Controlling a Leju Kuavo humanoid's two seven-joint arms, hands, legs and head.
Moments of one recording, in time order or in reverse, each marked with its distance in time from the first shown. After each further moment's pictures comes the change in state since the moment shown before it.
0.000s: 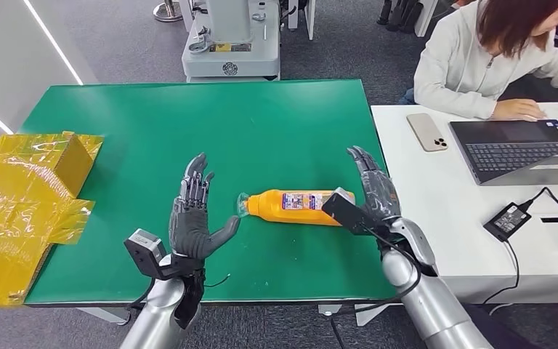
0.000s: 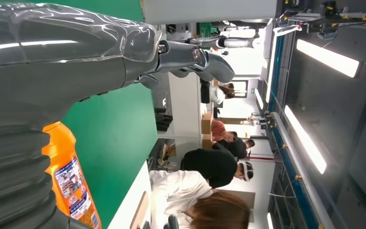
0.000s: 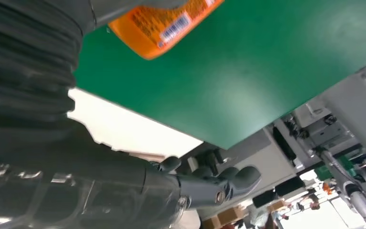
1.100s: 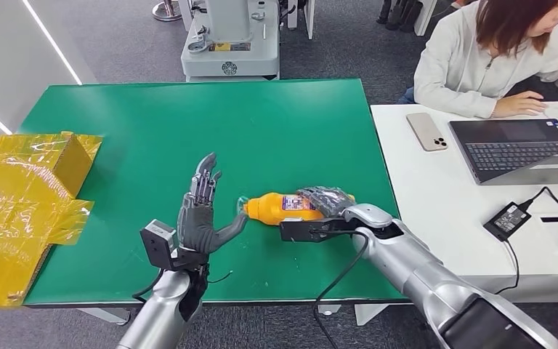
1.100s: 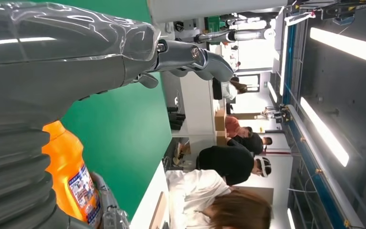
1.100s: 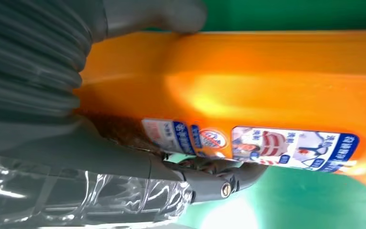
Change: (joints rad) left arm -0.065 0.006 -0.017 0.115 -0.017 0.018 -0.001; right arm -0.364 0.023 0.505 0.530 0.007 0.295 0.006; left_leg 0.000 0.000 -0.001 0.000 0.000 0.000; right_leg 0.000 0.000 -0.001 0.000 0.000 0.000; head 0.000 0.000
